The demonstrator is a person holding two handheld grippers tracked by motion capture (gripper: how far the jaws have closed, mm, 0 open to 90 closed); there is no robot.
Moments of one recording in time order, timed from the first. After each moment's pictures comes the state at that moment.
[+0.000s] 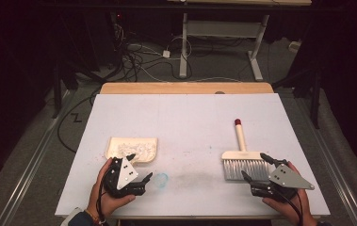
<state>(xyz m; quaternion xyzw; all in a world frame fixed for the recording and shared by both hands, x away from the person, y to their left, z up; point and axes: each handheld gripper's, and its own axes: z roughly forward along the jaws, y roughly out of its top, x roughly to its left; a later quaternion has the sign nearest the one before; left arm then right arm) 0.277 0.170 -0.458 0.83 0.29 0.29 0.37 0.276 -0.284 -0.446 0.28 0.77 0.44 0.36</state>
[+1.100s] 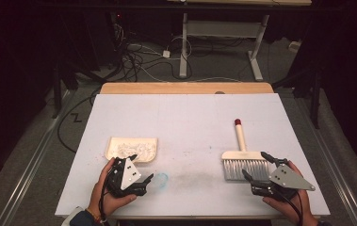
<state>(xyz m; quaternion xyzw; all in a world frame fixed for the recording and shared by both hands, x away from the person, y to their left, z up) 0.281 0.164 -0.463 0.84 0.28 0.30 0.35 0.276 -0.283 -0.444 0.28 0.77 0.44 0.37</state>
